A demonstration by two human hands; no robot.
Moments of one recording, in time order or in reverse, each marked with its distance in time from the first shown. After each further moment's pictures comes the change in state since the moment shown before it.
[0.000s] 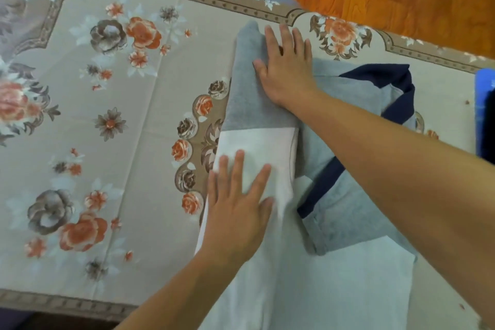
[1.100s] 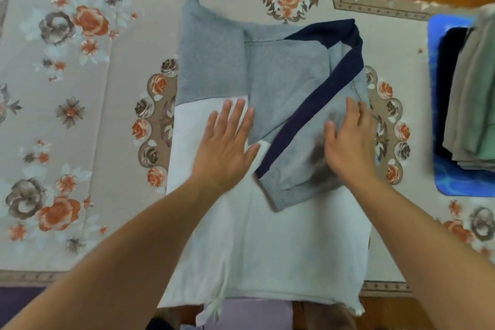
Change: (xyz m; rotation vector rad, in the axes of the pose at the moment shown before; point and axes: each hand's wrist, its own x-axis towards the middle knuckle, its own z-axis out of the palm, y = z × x) left_hand 0.065 0.045 0.015 0.274 -0.093 0.219; right_hand -0.234 0.149 0.003 0.249 0.110 0.558
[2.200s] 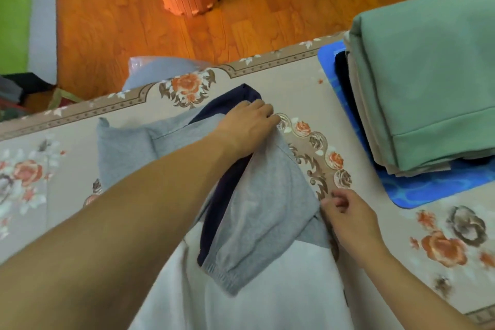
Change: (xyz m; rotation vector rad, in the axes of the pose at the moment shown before) left_hand 0.226 0.164 -0.101 0.379 0.062 0.720; right_hand -0.021 0.143 -0.022 0.656 -0.034 0.460
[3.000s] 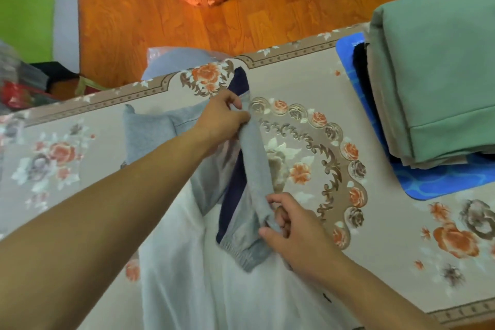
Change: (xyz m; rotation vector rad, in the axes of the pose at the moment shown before) left_hand -0.078 -0.024 -0.028 -1.376 0.174 -0.951; right_hand -0.094 -0.071 0.042 0.027 -0.586 -0.347
